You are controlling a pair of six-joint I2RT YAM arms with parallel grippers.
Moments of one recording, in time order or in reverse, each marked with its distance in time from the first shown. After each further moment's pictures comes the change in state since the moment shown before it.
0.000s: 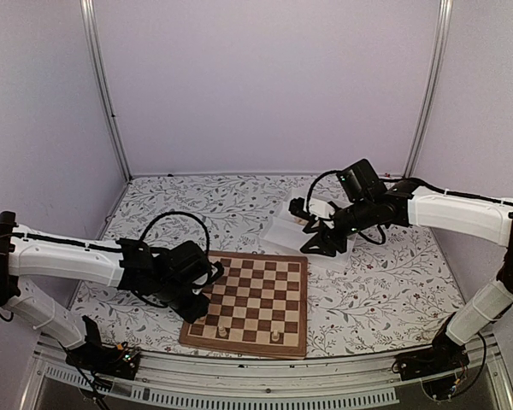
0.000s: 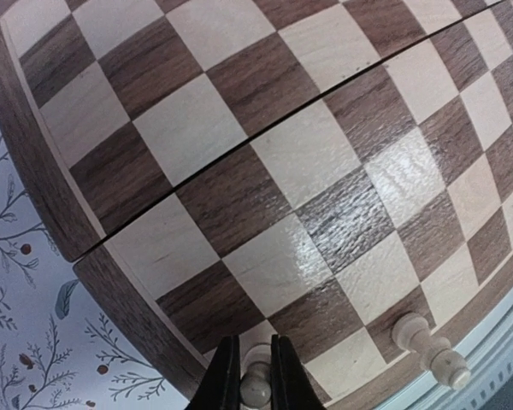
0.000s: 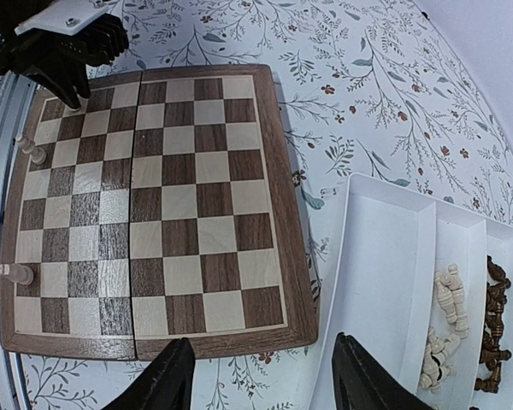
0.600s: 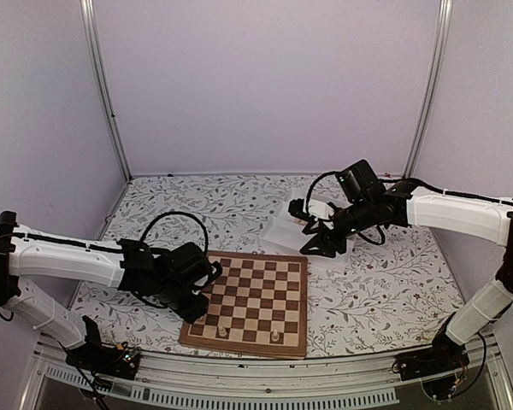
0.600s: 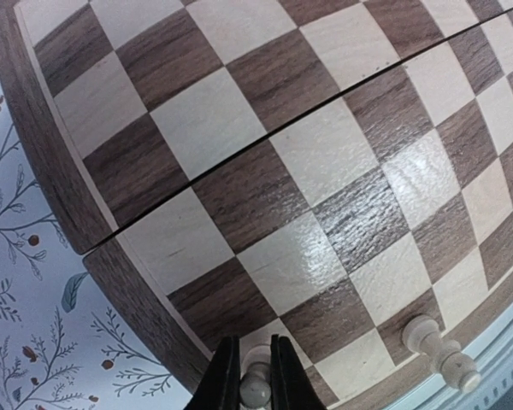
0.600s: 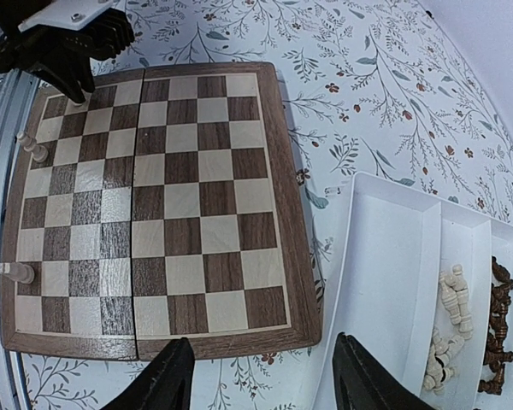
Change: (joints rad) left arm -0.008 0.004 -0.001 -0.018 -0.023 -0.033; right arm 0.000 0.009 0.000 -0.002 -0.008 -0.004
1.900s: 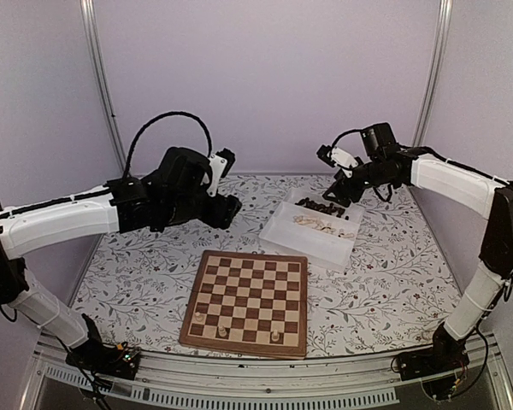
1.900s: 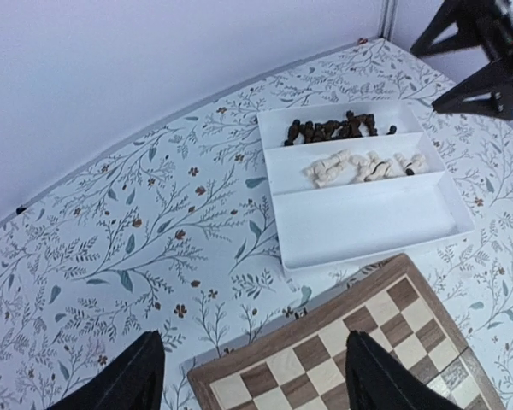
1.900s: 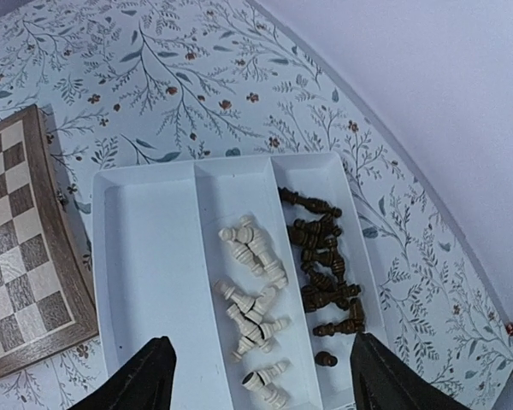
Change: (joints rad) left arm 0.163 0.041 0.430 0.239 -0.283 0.308; right arm -0.264 0.120 0.281 -0.022 0.130 0.058
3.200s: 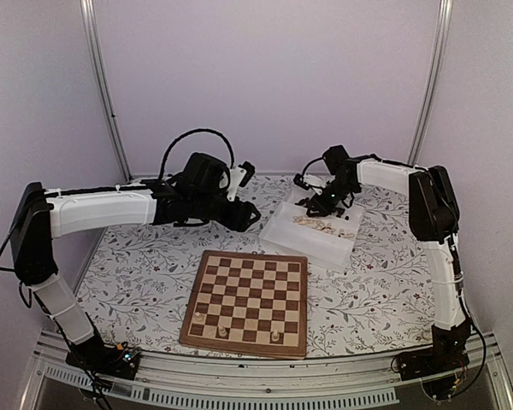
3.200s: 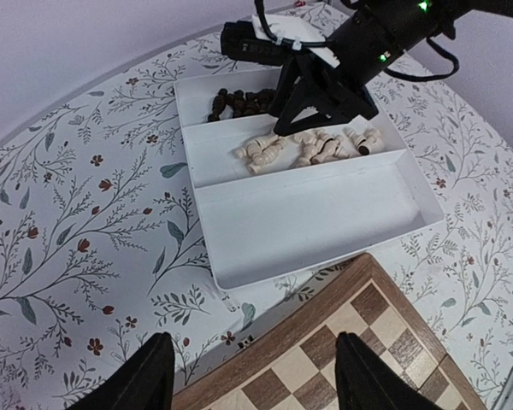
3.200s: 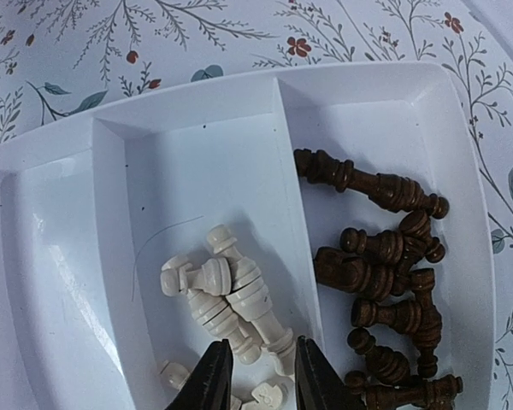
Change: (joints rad) left arm 0.134 0.256 0.061 0.175 0.368 0.011; right arm -0.025 0.659 0.509 -0.213 -0.026 0.020
